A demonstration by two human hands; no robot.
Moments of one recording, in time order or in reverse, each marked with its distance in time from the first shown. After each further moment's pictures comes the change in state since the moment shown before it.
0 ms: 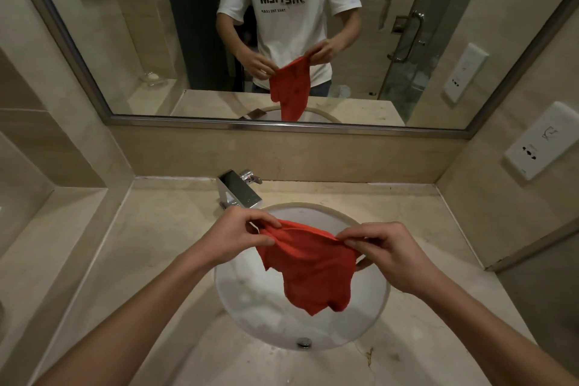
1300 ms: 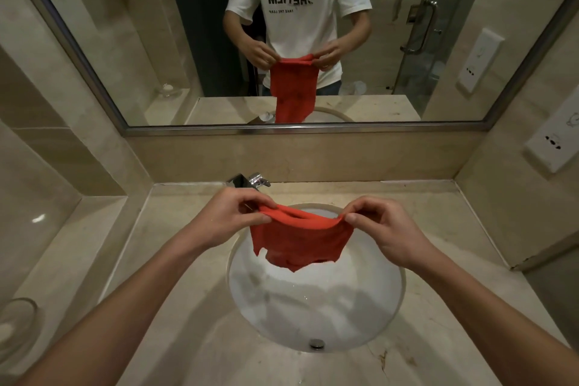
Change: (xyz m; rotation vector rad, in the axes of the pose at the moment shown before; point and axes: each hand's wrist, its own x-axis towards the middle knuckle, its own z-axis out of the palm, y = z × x) left_hand 0.006 0.034 -0.033 0.057 0.023 0.034; right_hand 0.032 0.000 -0.008 0.145 0.051 -0.068
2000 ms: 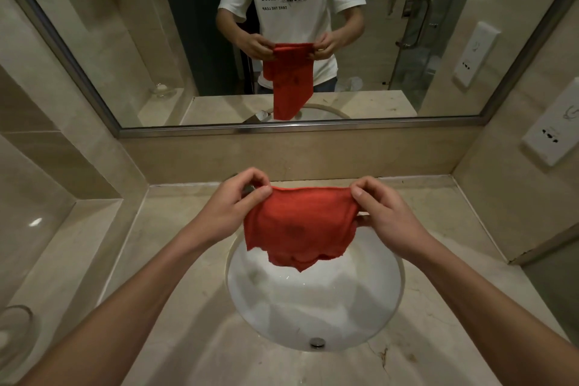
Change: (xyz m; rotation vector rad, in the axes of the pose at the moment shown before) left_hand 0.012 0.014 0.006 -0.105 0.088 0.090; right_hand 0.009 -0.017 0.005 0.177 0.067 0.087
